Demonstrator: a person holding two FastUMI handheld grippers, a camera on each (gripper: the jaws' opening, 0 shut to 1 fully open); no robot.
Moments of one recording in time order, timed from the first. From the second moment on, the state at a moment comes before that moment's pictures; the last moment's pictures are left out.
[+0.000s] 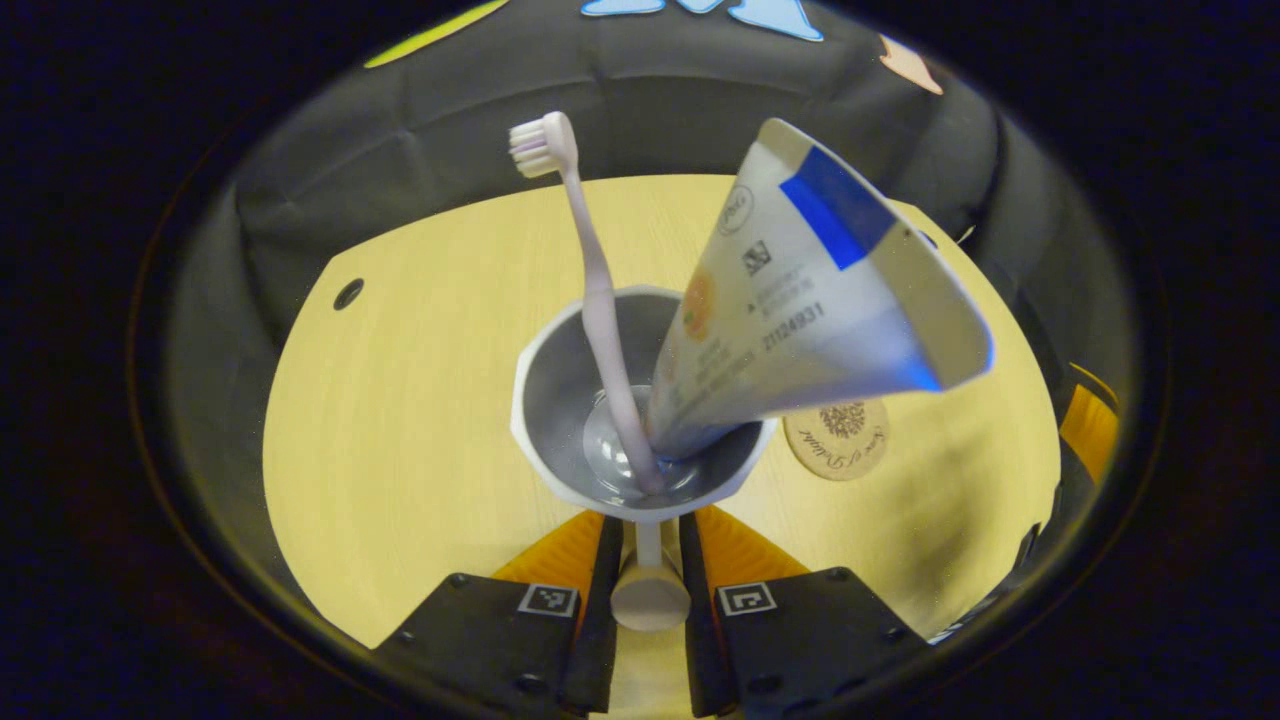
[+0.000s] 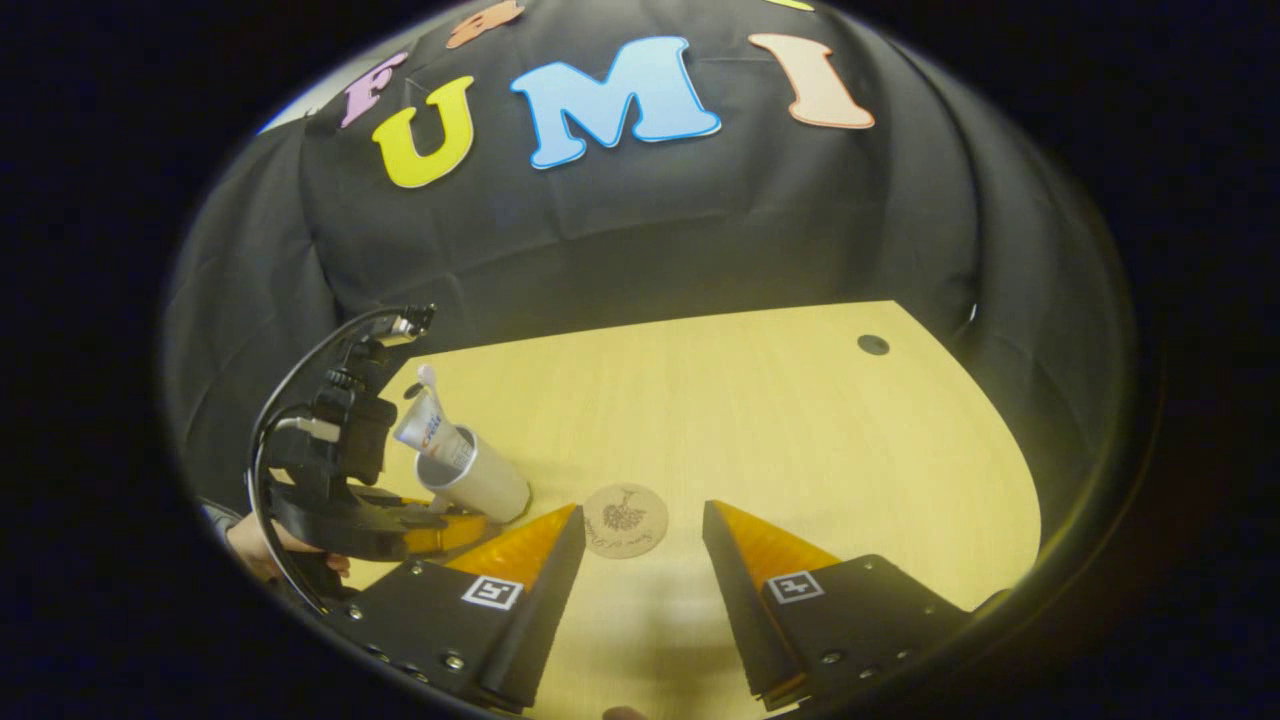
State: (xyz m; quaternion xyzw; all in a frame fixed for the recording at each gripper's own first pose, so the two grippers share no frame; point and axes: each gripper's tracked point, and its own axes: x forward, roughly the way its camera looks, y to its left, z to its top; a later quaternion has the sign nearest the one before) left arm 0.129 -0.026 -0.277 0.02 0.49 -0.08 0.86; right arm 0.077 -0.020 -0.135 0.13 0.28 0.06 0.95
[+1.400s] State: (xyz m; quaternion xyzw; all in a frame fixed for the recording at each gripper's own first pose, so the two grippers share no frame) left arm 0.139 -0.126 -0.295 0.06 0.53 -0.16 0.83; right arm 0.052 -0.079 -0.143 0.17 0.29 0.00 0.94
